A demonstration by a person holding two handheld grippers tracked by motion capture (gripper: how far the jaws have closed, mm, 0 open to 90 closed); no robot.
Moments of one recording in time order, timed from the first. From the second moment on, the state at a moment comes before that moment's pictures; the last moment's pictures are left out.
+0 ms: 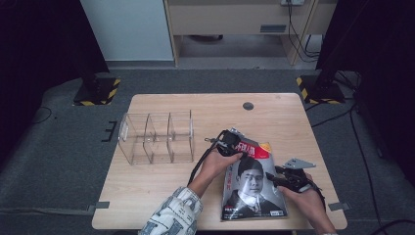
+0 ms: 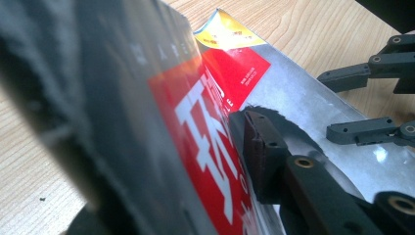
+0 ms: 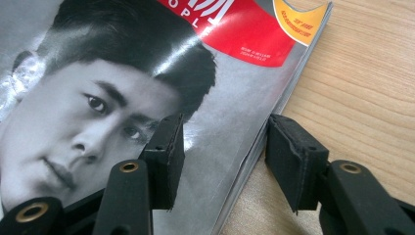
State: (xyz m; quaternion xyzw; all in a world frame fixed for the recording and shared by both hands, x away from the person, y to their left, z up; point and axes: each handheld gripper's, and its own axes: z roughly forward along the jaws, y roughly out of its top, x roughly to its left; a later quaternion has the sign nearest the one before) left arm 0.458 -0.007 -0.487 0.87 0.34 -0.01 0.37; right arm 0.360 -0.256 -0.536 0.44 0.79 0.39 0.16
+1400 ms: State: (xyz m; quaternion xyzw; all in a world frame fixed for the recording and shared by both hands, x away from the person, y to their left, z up) left arm 0.441 -0.013 -0.435 0.85 0.31 0.01 0.43; right arm 0.359 -0.299 -0.521 0.52 0.73 0.40 0.21
